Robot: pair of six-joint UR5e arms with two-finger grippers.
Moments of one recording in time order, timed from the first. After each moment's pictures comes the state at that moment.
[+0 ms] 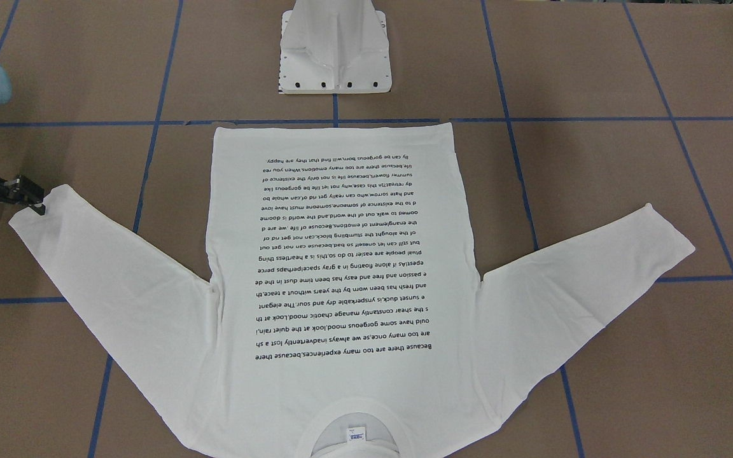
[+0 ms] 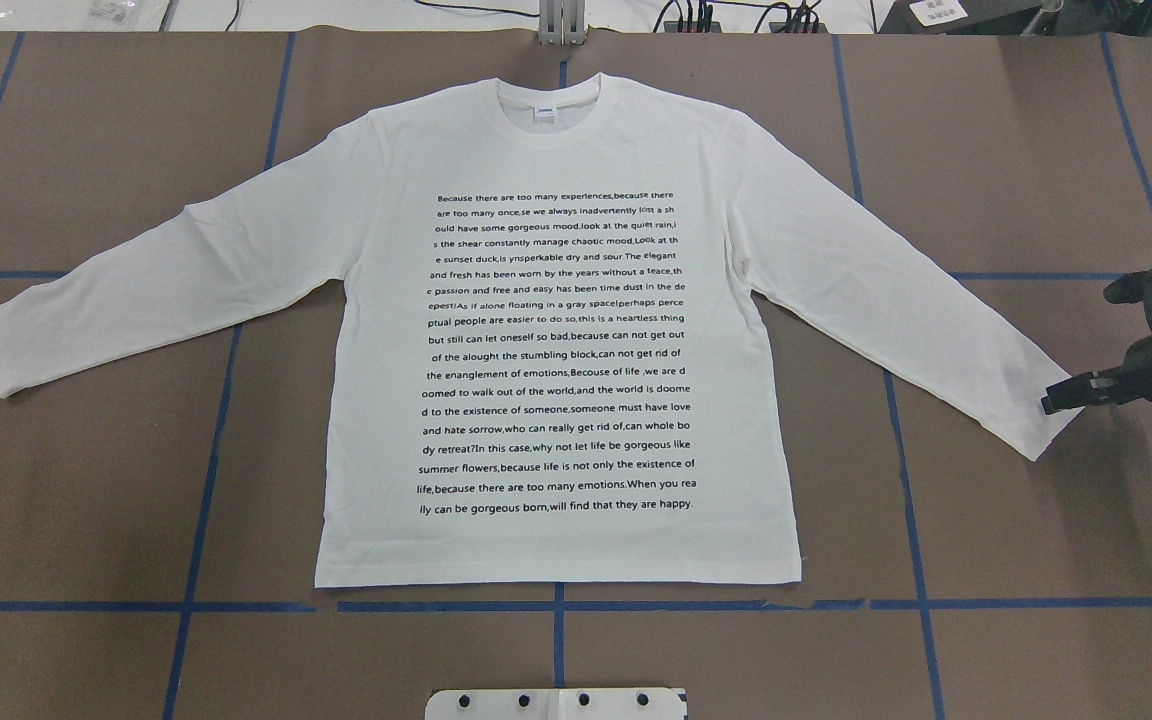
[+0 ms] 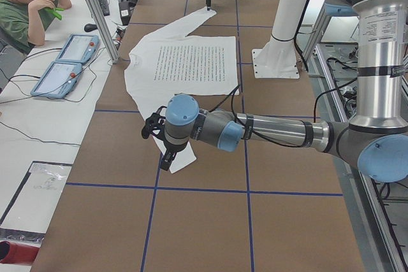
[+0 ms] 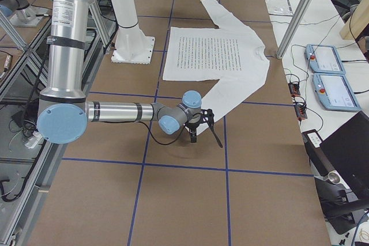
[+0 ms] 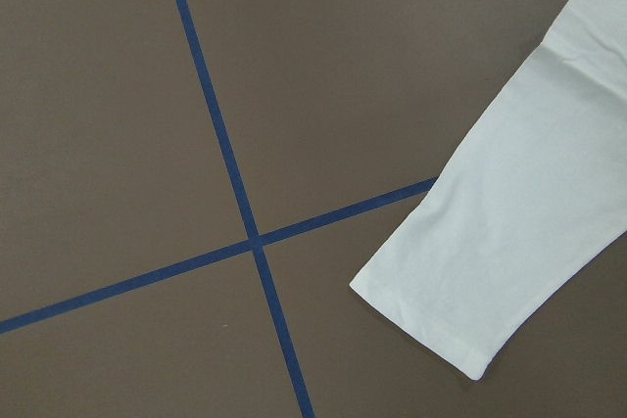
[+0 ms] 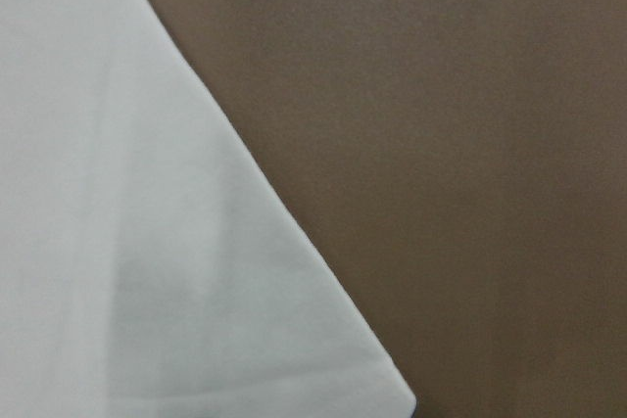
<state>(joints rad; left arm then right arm) -1.56 -1.49 -1.76 -1.82 -2.41 0.06 0.94 -1.70 1.58 -0.88 2.15 0.70</state>
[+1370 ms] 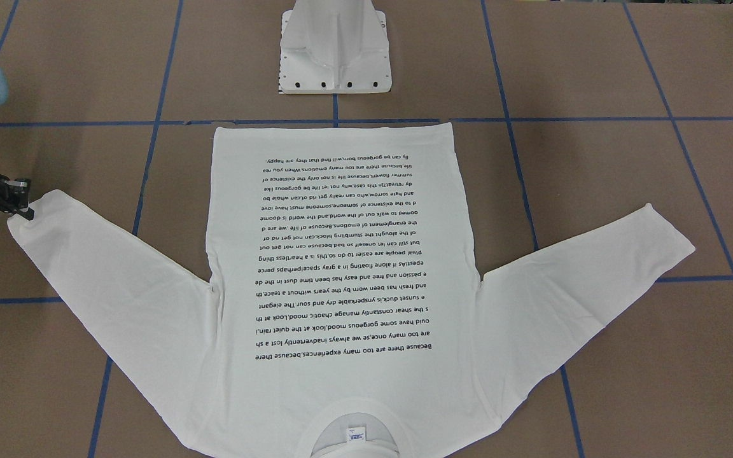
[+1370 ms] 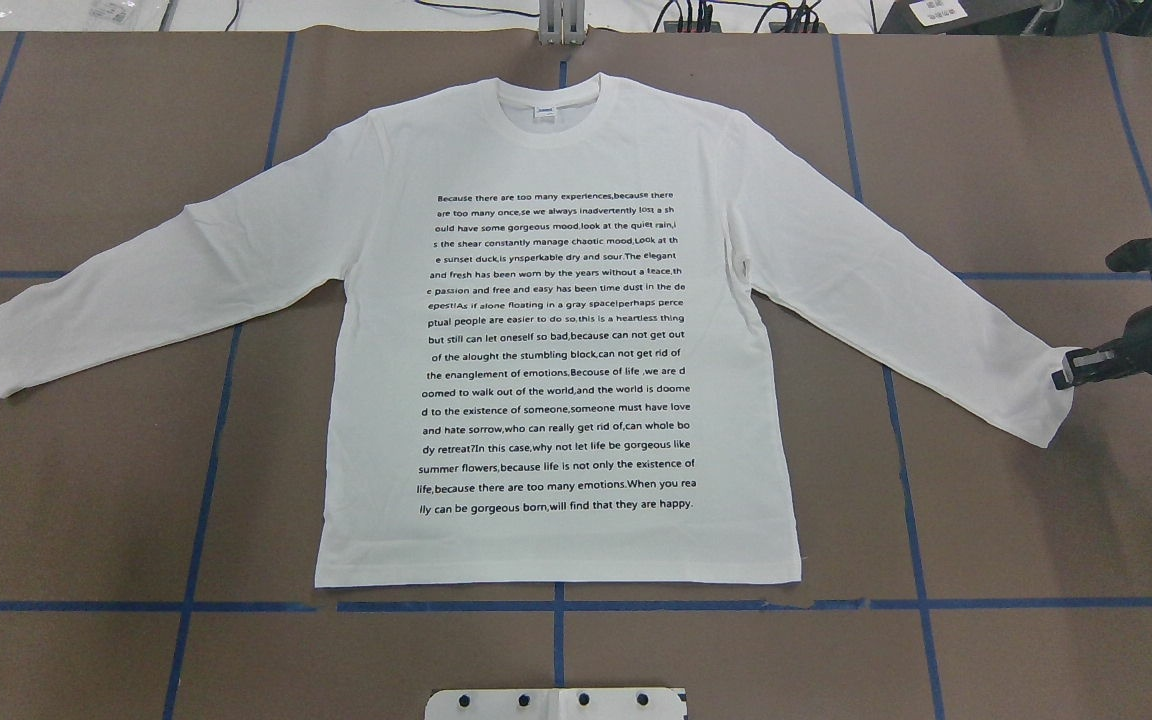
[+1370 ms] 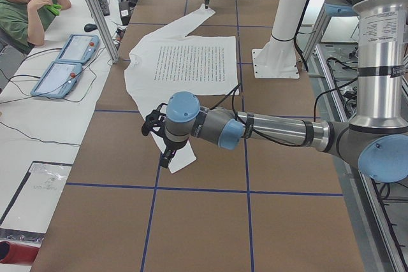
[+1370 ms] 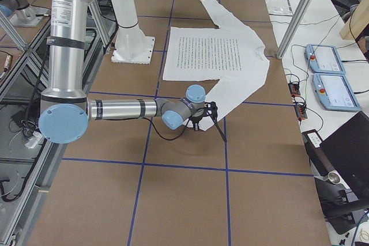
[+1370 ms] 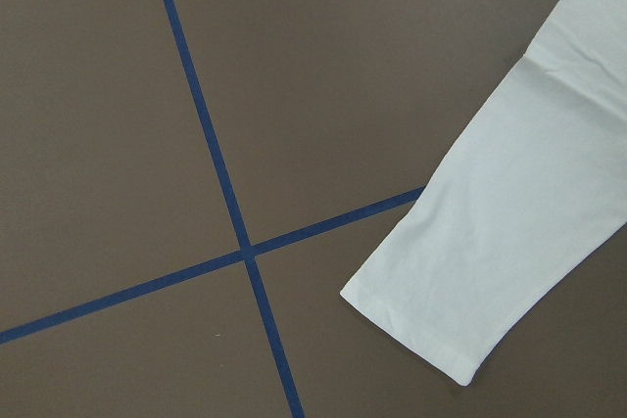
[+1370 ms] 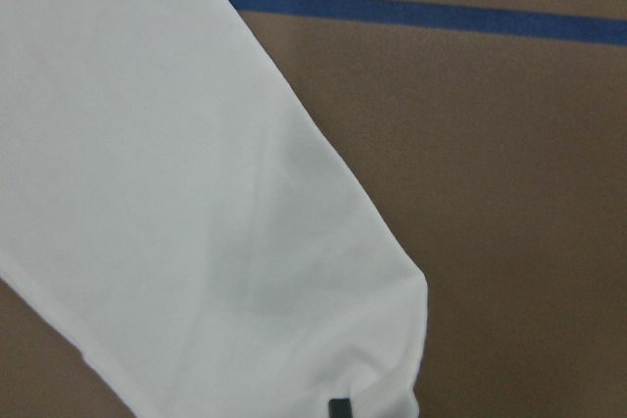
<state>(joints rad) -1.56 -1.49 -1.77 -1.82 -2.42 0.06 1.01 -1.67 1.64 -0.89 2.26 0.69</state>
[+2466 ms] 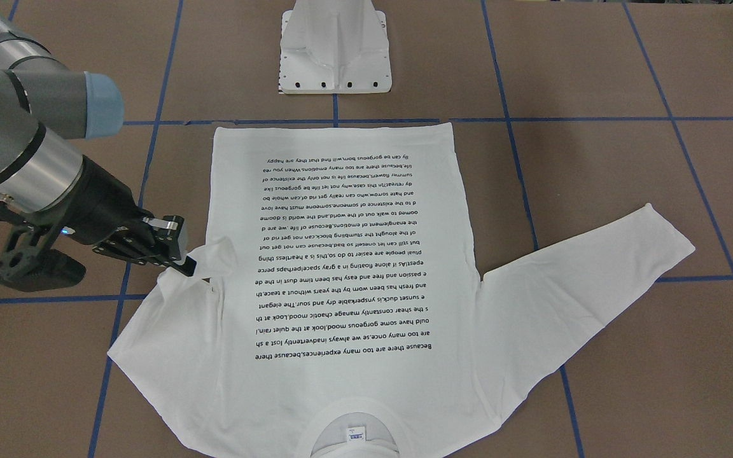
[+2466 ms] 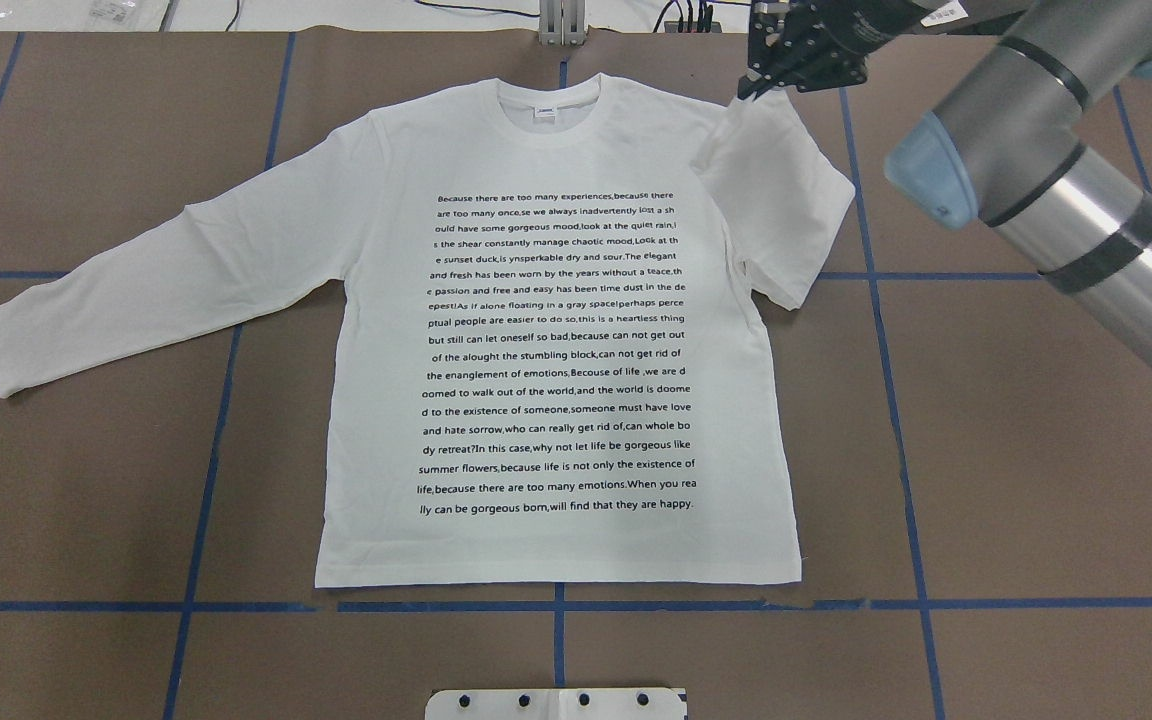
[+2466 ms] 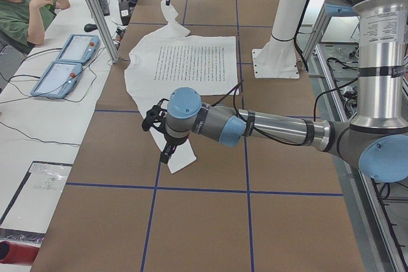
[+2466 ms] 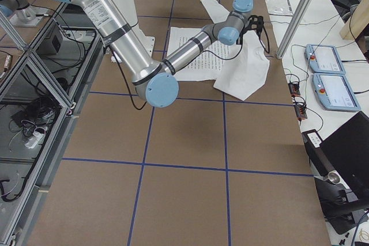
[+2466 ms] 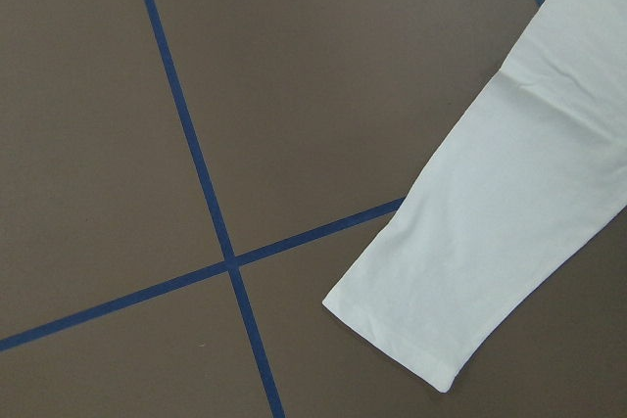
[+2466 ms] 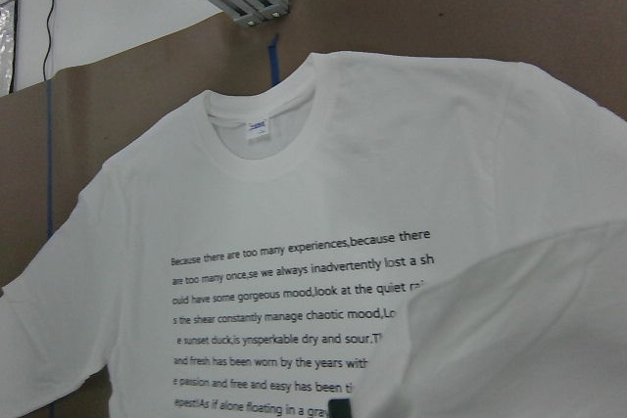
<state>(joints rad) -1.57 -1.48 -1.80 -1.82 -2.44 0.06 1.03 -0.82 1.51 -1.16 2.37 1.23</state>
